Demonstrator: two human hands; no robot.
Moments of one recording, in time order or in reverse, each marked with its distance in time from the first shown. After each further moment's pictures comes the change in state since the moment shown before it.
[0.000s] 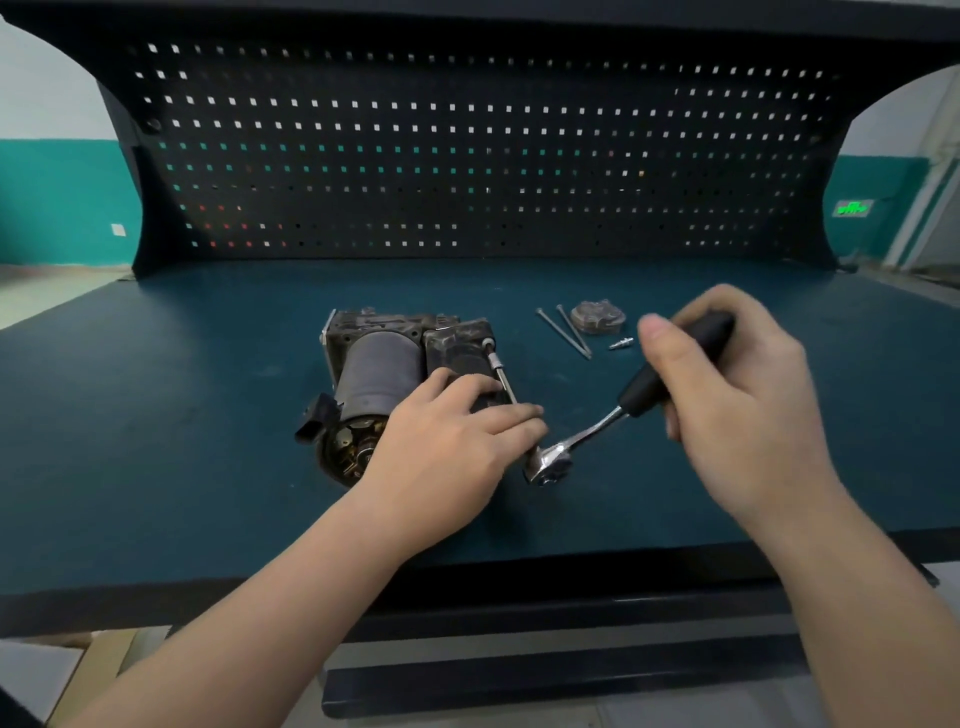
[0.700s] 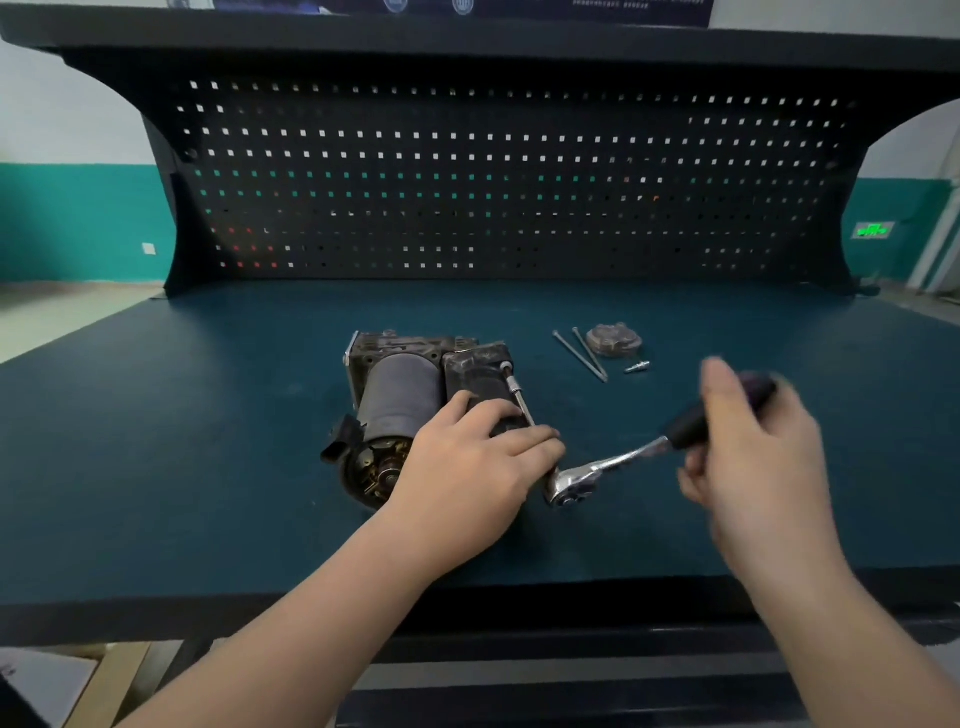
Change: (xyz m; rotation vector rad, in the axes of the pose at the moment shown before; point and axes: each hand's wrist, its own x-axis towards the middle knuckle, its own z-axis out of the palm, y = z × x) left_hand 0.004 0.004 0.001 -0.009 0.065 -0.037; right_hand -0.012 0.014 0.006 0.175 0.248 0.401
